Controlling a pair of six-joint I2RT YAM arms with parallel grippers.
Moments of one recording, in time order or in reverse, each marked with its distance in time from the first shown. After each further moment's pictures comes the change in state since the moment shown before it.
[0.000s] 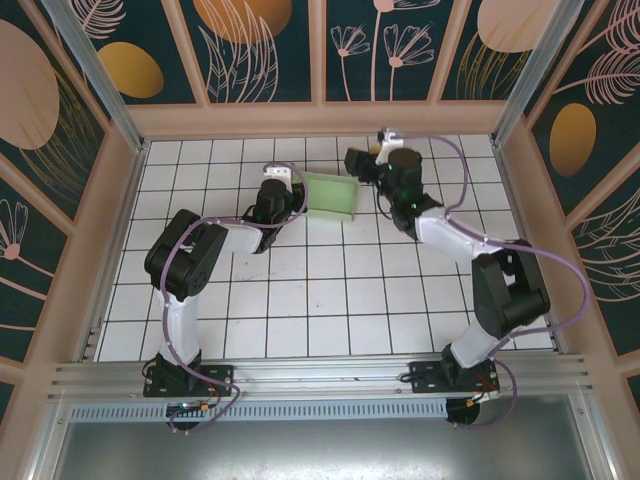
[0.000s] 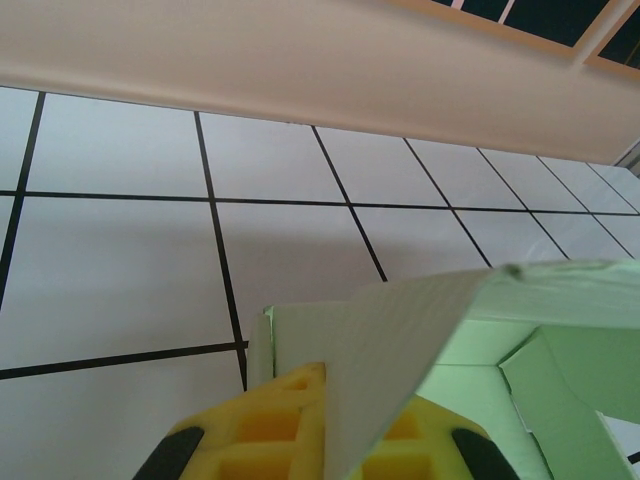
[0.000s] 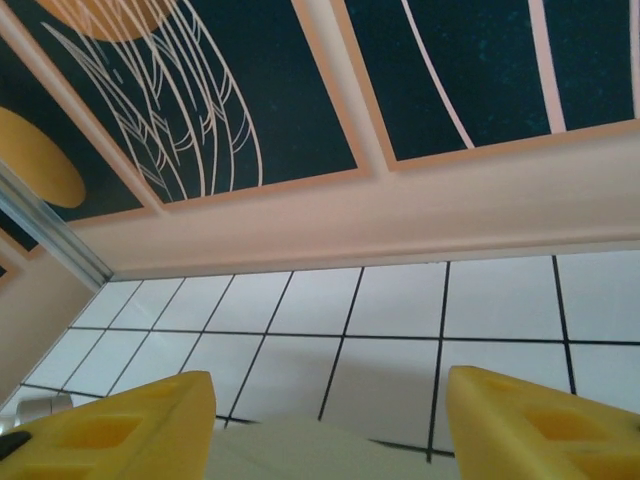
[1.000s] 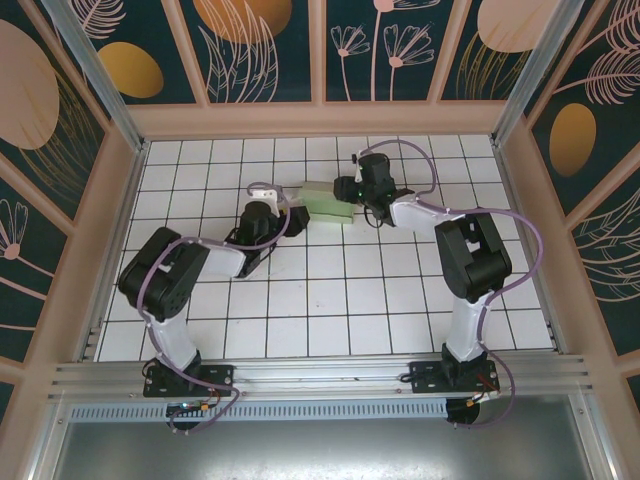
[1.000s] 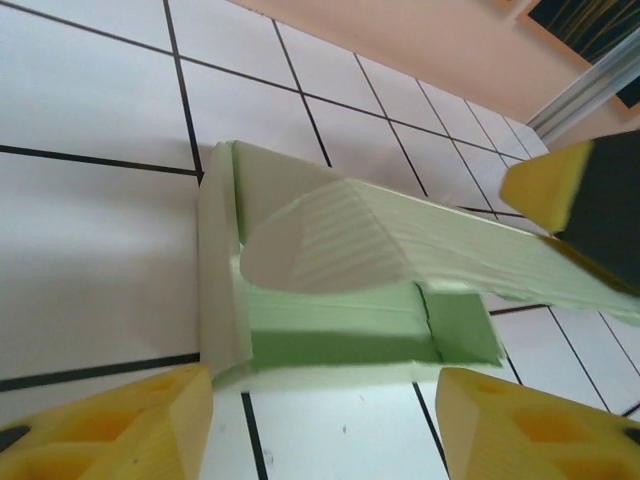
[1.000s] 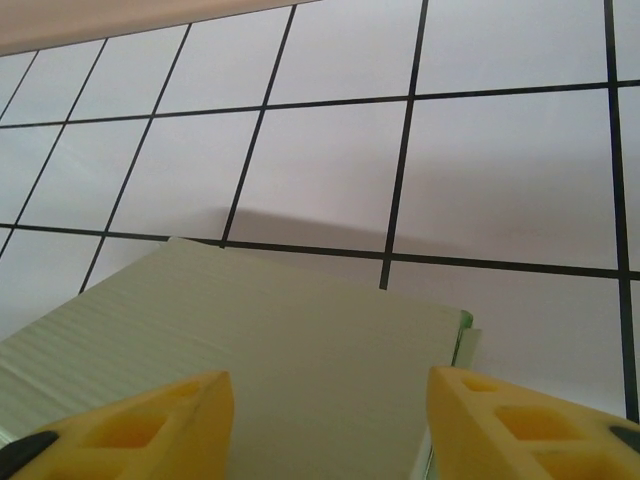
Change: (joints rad) left arm 0.000 -0.235 -0.328 0.055 0.159 -0.182; right arm 0.029 0.268 0.113 -0.279 -0.019 -0.021
